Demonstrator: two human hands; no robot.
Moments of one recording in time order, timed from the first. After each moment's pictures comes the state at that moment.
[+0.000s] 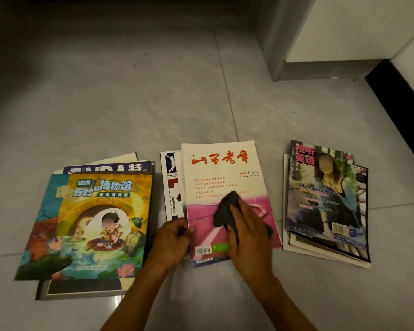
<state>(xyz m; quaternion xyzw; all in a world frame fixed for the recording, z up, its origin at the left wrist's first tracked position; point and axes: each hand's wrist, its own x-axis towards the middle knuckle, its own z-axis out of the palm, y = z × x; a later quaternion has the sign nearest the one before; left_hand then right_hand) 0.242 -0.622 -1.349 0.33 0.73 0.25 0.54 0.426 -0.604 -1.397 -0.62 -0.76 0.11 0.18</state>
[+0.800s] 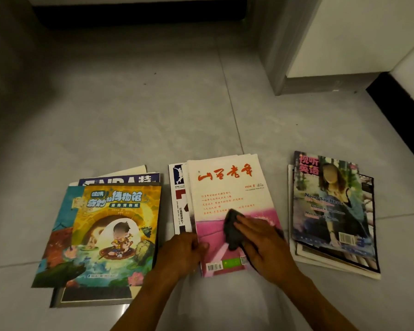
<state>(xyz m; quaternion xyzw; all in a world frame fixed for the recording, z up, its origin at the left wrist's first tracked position) 0.238 -0.620 -1.350 0.51 0.72 0.03 0.46 0.468 -0.581 -1.387 -0.49 -0.83 0.23 0.15</state>
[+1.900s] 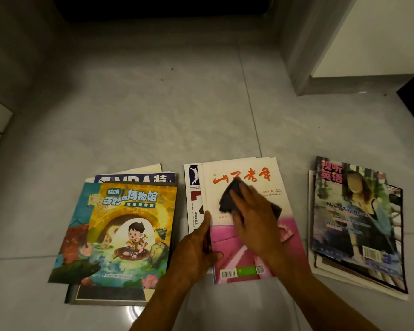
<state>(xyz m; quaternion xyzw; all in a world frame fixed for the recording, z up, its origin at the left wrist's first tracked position) 0.231 -0.619 -1.357 0.45 0.70 0.18 0.52 0.390 -0.526 -1.379 -0.53 -0.82 0.16 0.10</state>
